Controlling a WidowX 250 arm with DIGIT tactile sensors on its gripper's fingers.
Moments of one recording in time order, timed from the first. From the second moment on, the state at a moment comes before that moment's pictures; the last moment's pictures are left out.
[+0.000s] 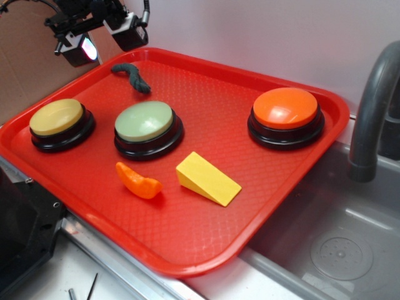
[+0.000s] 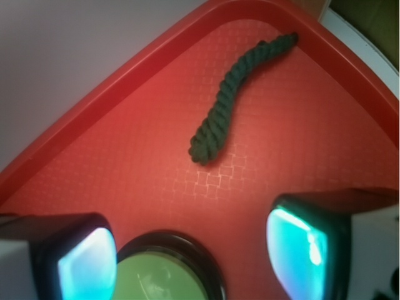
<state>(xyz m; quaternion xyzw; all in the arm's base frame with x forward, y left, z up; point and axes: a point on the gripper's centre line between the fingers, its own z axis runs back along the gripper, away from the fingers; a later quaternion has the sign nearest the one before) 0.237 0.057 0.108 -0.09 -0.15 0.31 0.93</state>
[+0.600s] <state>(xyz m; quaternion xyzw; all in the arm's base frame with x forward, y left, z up) 0.265 0.083 0.069 -0.11 -0.17 0.41 0.89</state>
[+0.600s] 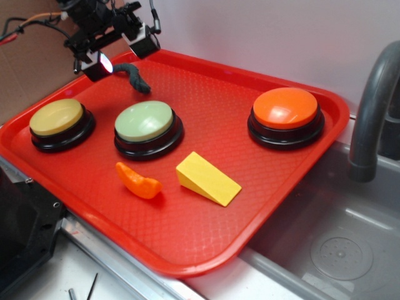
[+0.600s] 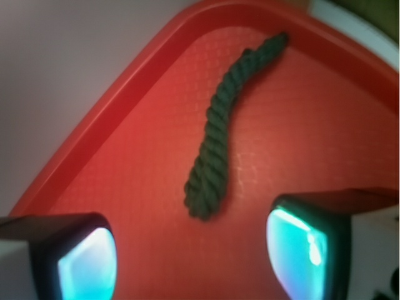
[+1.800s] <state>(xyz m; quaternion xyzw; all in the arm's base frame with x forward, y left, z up) 0.270 0.084 0.029 -0.03 -0.08 0.37 0.93</state>
